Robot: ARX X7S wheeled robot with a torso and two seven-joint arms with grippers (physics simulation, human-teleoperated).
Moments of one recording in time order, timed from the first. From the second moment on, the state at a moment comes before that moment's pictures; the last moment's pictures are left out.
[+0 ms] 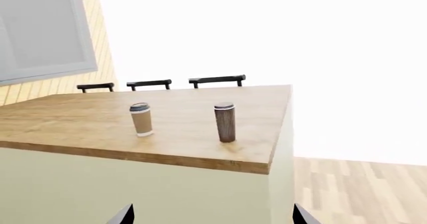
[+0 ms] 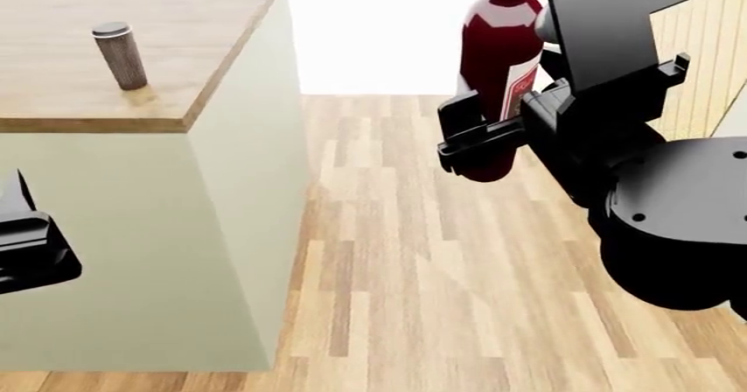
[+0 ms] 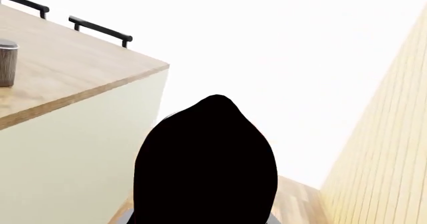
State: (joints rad) left arm -0.36 -1.02 -0.52 1.00 -1.92 -1.02 -1.42; right arm 1.34 0.71 -0.65 -0.48 1.54 1.02 0.97
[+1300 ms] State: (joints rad) left arm -0.38 -1.03 -0.50 1.00 -1.93 -1.01 -1.43; right arm 1.36 0.72 -0.67 -0.48 1.55 1.03 0.98
